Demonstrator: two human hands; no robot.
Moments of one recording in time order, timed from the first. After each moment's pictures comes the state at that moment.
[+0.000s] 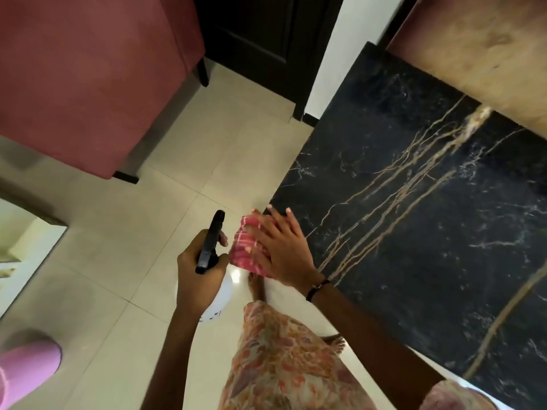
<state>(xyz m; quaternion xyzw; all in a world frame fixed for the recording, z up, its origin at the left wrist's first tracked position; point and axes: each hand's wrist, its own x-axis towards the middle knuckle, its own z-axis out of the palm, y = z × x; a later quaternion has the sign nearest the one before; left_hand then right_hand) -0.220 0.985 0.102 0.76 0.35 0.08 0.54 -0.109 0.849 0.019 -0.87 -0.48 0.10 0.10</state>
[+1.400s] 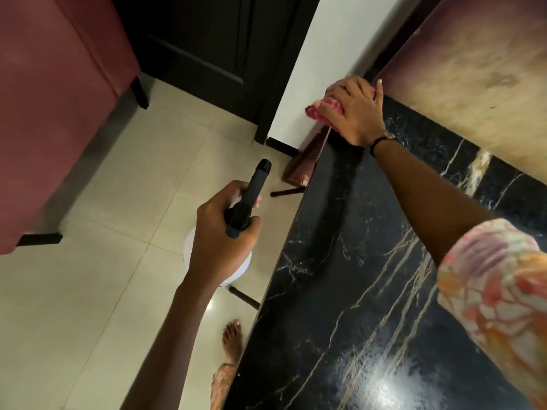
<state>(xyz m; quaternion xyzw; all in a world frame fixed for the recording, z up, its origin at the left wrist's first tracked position) 0.038 1.053 0.052 0.78 0.18 0.08 0.59 0.331 0.886 0.012 -0.96 -0.27 0.01 0.03</state>
